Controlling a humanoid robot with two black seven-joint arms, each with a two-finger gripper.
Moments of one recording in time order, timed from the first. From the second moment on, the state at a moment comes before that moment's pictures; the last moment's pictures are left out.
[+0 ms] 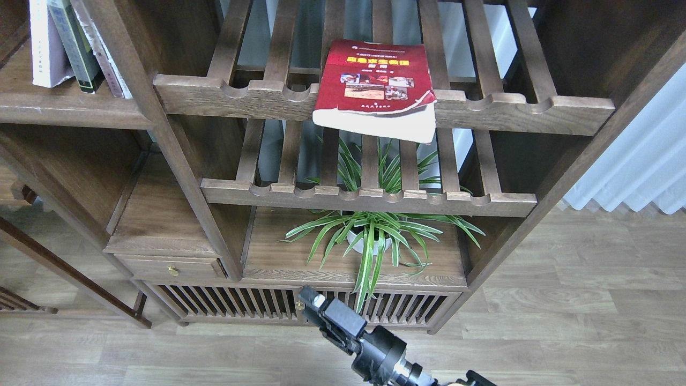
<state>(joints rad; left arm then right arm) 0.12 0.54 -1.68 -1.31 -0.05 -0.49 0.20 -0.02 0.01 0.80 1.29 0.10 0.58 -0.12</state>
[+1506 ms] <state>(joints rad) 0.24 0.50 -1.66 -1.26 -0.05 -0.49 0.20 0.14 0.01 1.11 1.46 0.03 0.58 -0.04</state>
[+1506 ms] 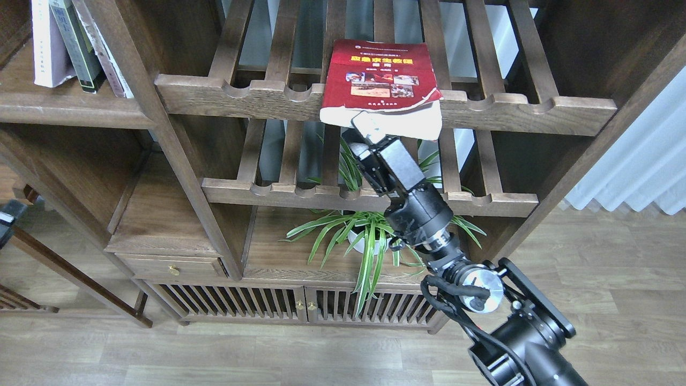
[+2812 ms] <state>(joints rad) 0.24 0.50 -1.66 -1.23 -0.05 -0.49 0.20 0.13 0.01 1.17 1.50 -0.02 0.58 -0.04</state>
